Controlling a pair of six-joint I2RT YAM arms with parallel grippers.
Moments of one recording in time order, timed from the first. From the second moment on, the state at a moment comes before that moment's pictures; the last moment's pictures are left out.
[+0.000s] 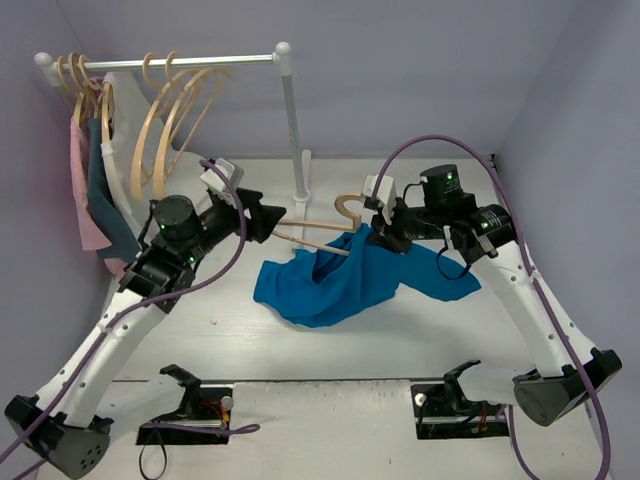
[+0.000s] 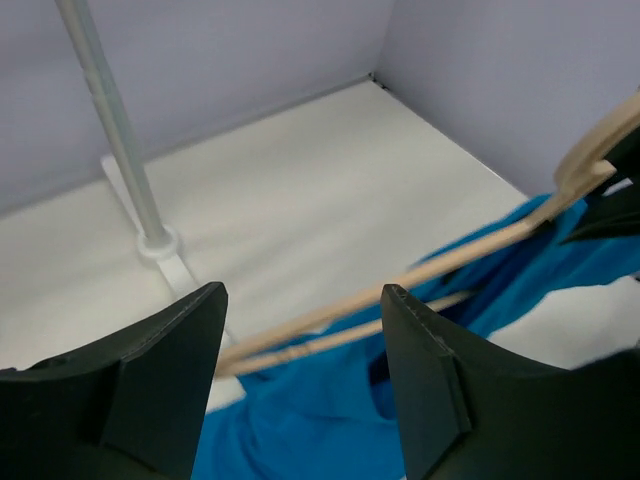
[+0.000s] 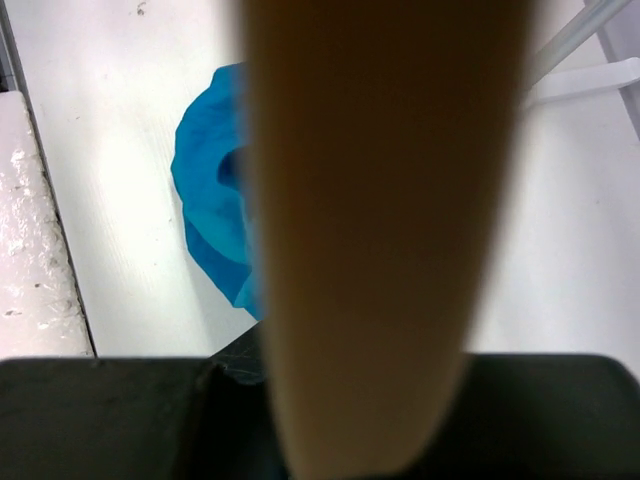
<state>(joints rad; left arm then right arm) -0.50 0.98 1.07 -0.14 0.26 -0.13 0.46 1.24 1.42 -0.88 -0.59 -0.59</state>
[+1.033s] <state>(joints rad) -0.85 1.40 0.97 -0.22 -0.39 -0.49 0.46 1.29 1.46 -0.88 -0.53 -0.56</state>
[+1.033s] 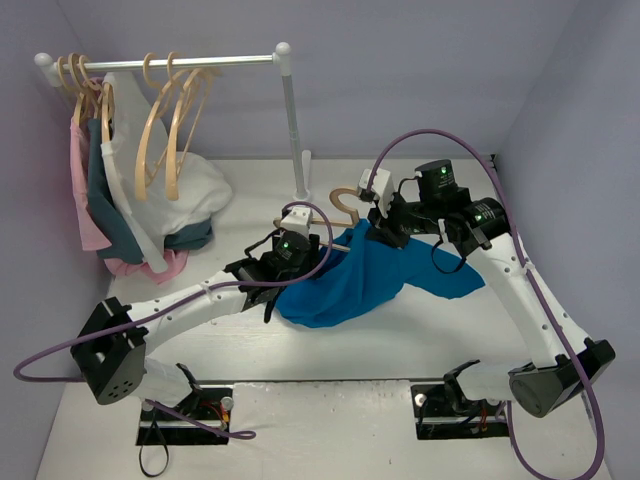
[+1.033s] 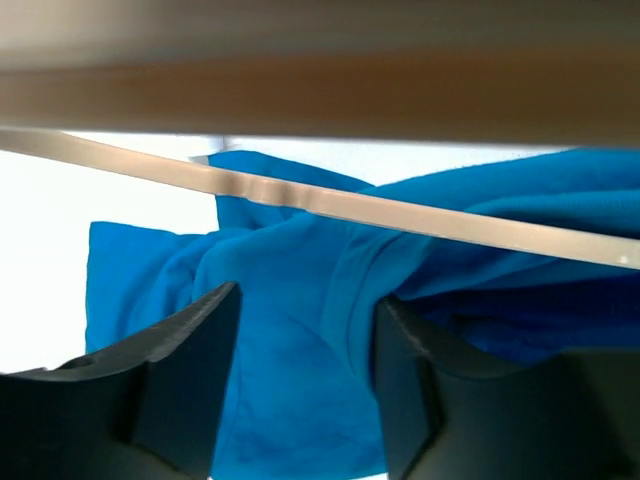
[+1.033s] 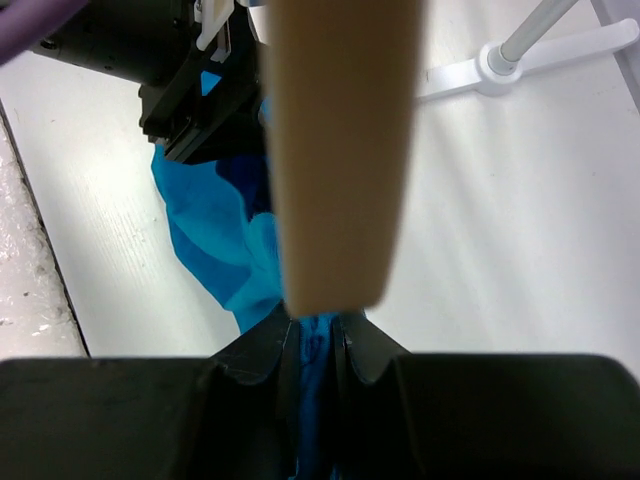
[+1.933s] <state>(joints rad) -0.68 1.25 0.89 -0.18 -0.38 -0.53 0.46 1.20 1.44 -0.88 -0.48 -0.48</state>
